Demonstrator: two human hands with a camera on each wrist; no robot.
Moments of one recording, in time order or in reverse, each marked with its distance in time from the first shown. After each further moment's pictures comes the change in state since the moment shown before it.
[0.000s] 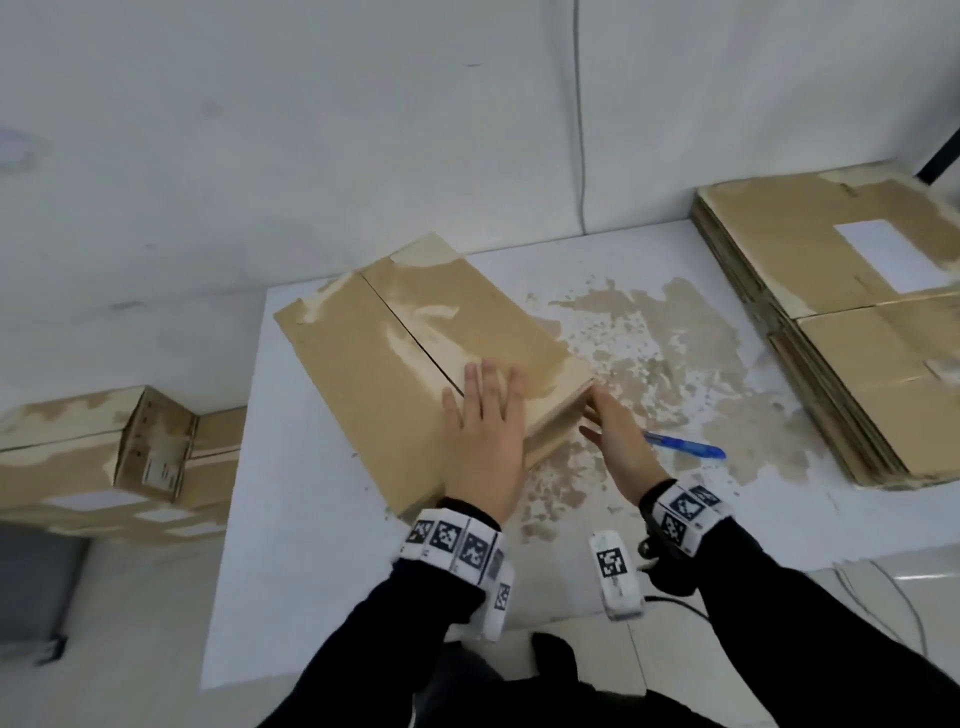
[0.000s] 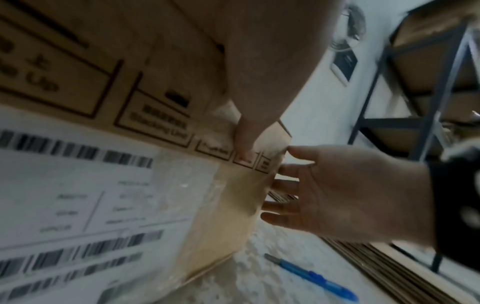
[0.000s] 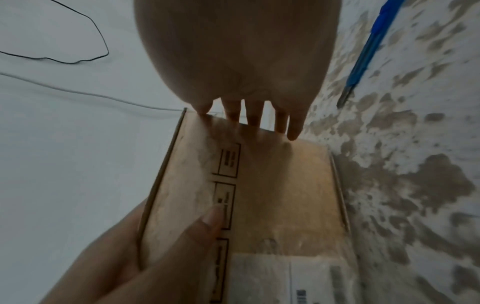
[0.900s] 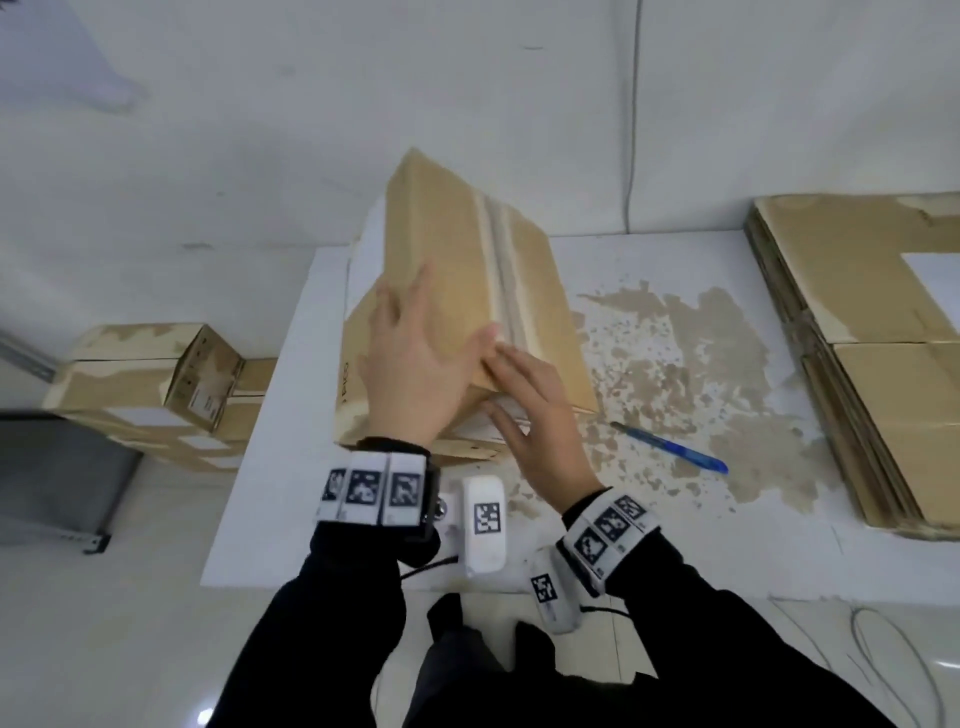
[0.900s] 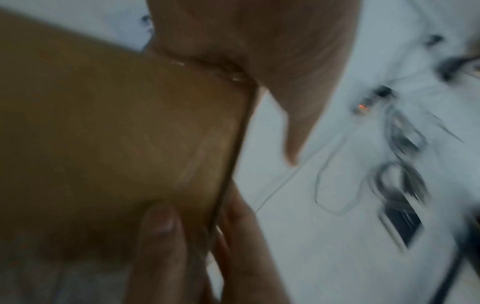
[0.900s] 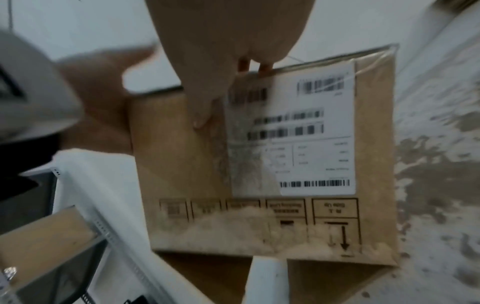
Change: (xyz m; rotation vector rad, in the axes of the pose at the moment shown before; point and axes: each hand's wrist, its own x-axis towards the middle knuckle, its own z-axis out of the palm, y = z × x) left_hand -0.025 -0.018 -0.093 -0.677 0.382 -0.450; right_hand -0.047 -0.016 0.043 -0.547 -0.178 -0.988
